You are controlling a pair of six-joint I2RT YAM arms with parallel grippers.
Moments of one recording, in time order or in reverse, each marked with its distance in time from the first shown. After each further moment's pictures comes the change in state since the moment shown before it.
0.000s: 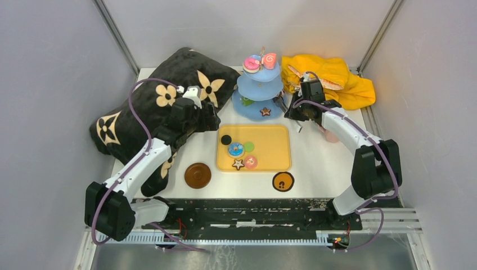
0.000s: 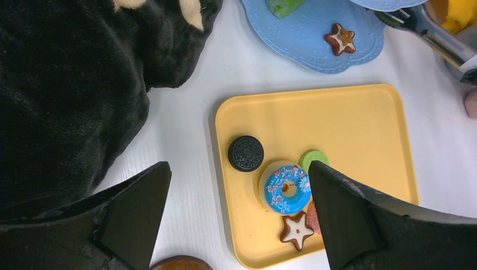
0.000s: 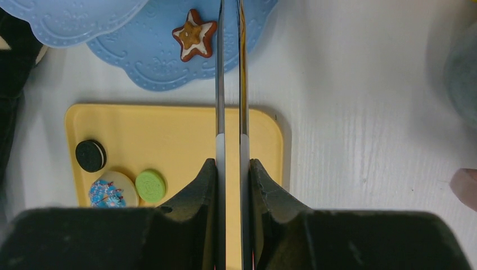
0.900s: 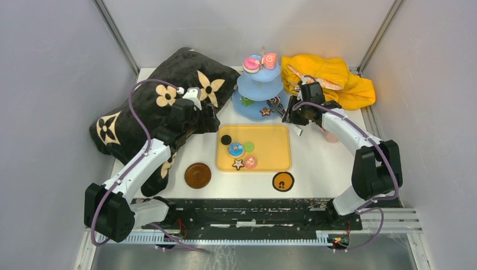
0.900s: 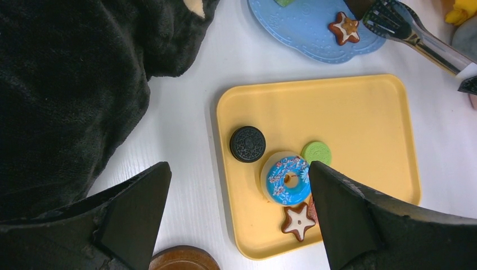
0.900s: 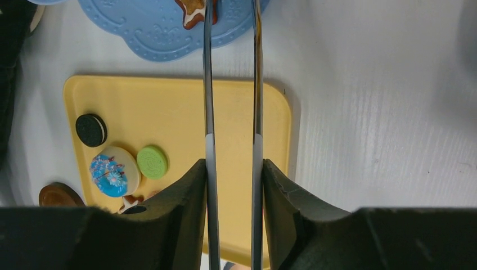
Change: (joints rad) left arm 0.000 -0.015 0.000 -0.041 0.007 0.000; right arm 0.000 0.025 -0.012 -0.035 -0.070 -0.002
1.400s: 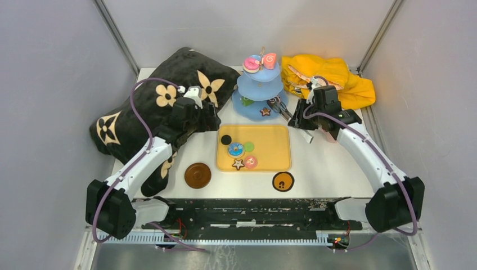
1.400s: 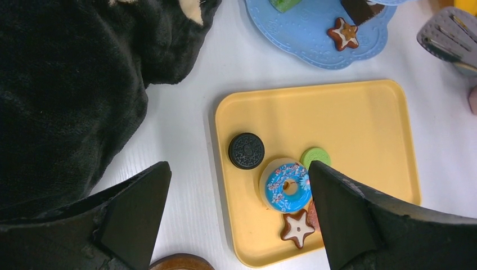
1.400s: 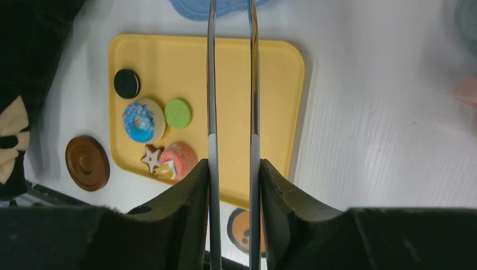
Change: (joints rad) left arm 0.000 0.022 0.005 0.028 -0.002 0.000; right arm 0.000 -0.269 -0.041 -0.135 -0.043 -0.033
